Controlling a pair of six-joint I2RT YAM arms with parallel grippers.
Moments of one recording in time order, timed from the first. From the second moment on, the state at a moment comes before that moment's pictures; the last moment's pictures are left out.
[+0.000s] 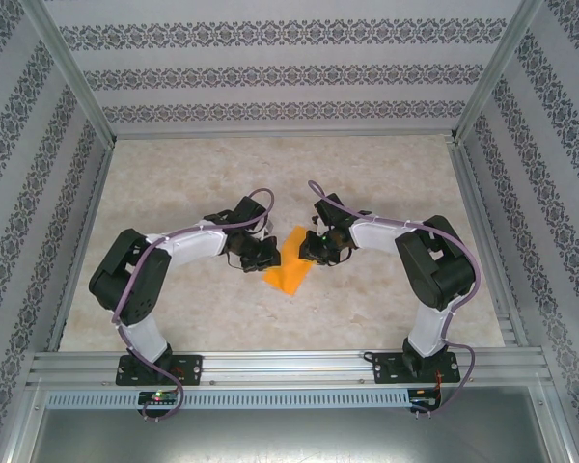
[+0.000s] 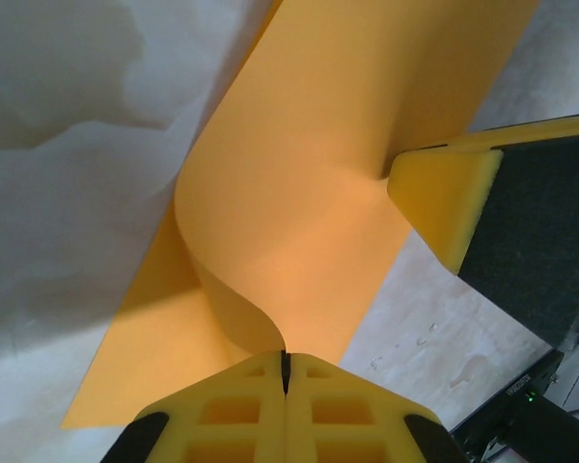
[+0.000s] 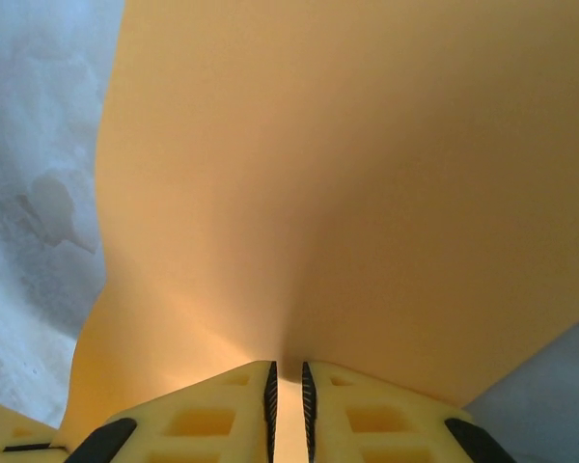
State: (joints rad) left arm -0.55 1.75 1.03 -0.44 0.50 -0.76; right arm 0.52 1.83 1.00 -0.36 -0.44 0.73
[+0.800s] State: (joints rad) left arm -0.60 1.93 1.21 -0.48 0.51 -0.71; right arm 0.51 1.83 1.00 -0.33 -0.47 0.72
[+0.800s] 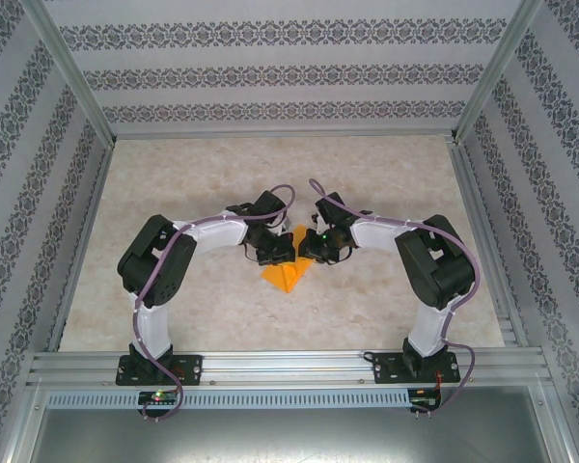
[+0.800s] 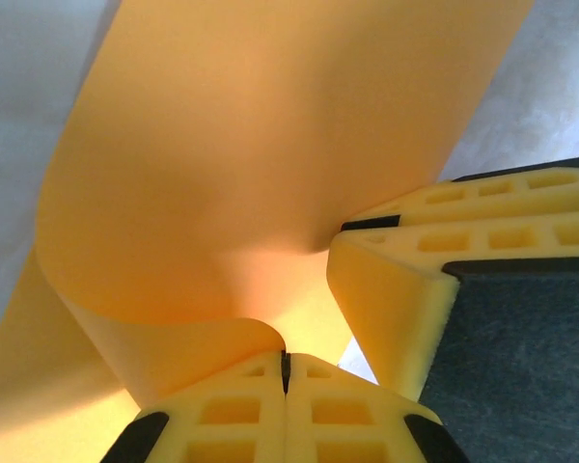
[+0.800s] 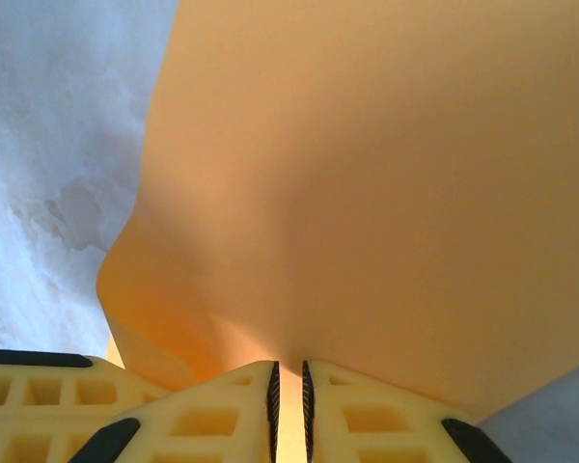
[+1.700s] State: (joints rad) left arm -0.61 1.99 1.23 -0.47 0.52 -0.69; right arm 0.43 1.82 0.98 -0.34 -0.48 0.70
